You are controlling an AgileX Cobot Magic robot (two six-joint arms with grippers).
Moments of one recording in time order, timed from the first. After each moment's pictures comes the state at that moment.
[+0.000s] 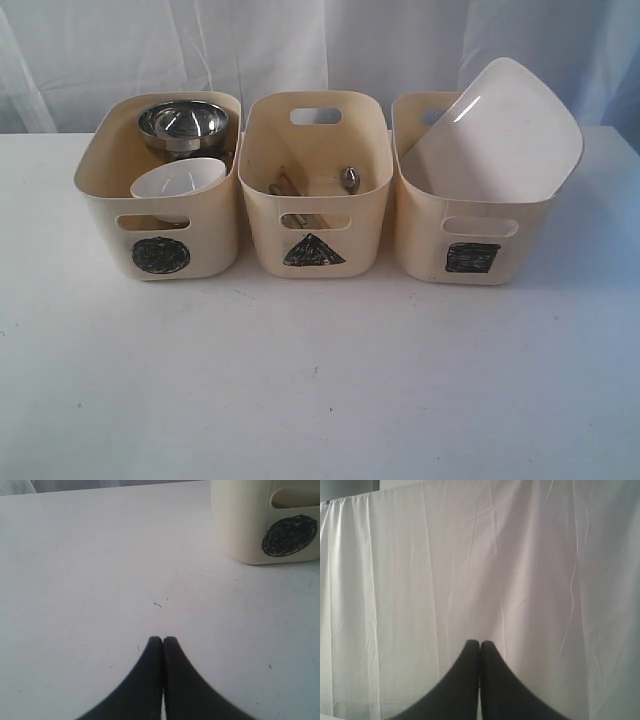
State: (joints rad) left arm 0.13 0.00 0.02 -0.26 0.40 0.34; right arm 0.05 0.37 -0.62 1.72 0.32 -1.55
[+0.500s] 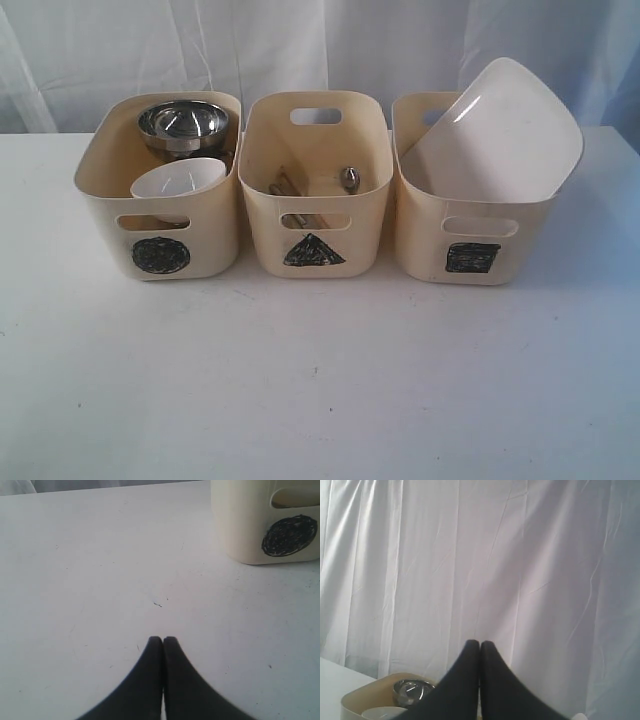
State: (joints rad) left arm 0.13 0.00 0.02 -0.26 0.40 0.34; right arm 0.05 0.20 -0.57 1.28 0.43 -1.22
